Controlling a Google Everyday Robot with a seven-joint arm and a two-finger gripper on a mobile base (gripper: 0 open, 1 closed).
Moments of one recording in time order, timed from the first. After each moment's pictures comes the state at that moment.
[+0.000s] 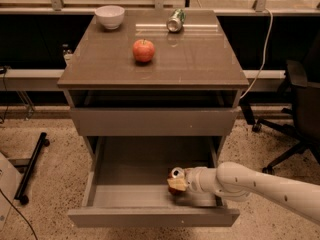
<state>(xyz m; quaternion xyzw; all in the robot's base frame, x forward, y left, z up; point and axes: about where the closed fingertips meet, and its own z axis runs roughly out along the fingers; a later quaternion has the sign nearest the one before) 0.558 -0.081 0.427 -0.30 0.86 0.27 0.33</state>
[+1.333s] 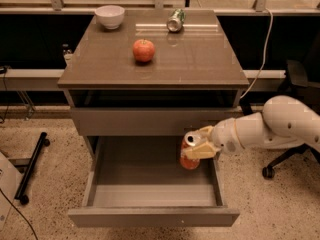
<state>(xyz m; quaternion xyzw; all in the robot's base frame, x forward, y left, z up) 0.520 -0.109 0.694 -0.47 0.76 0.31 0.33</state>
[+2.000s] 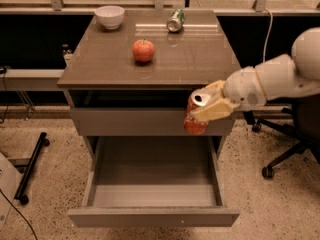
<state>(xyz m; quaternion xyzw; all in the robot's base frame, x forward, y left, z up) 0.526 -0.113 0.845 -0.54 0.70 0.32 0.34</state>
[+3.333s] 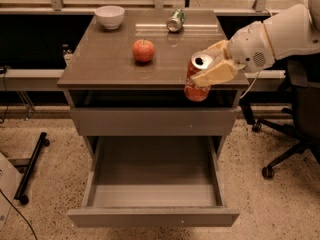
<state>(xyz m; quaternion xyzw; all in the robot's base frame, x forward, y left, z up) 0.552 -0.106 0.939 -0.58 0.67 0.26 0.38</state>
